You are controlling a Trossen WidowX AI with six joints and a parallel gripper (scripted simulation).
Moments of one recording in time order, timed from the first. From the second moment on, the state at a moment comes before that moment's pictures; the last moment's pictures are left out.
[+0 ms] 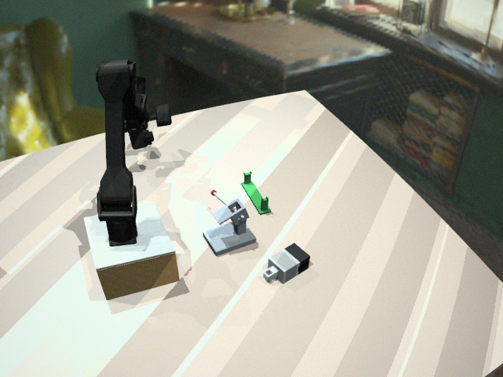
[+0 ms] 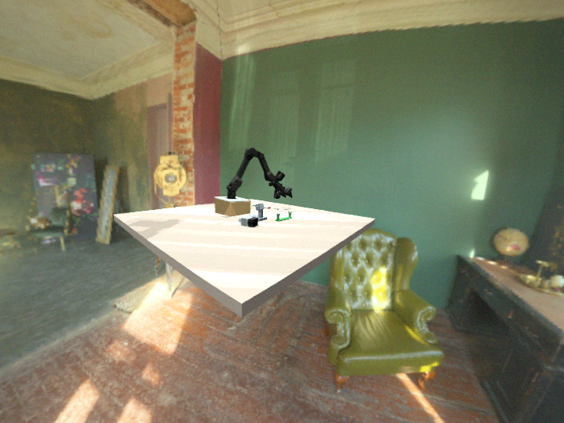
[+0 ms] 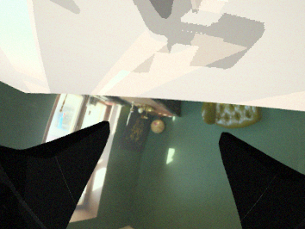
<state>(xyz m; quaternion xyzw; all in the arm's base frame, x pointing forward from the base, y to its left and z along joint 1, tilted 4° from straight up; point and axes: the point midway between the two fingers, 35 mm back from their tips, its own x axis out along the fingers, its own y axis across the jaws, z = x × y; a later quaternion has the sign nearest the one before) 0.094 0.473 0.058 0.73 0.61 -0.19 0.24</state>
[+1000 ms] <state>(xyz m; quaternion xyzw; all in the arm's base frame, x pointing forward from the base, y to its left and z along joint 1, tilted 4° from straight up) 0.219 0.365 0.054 0.33 0.58 0.07 0.74</state>
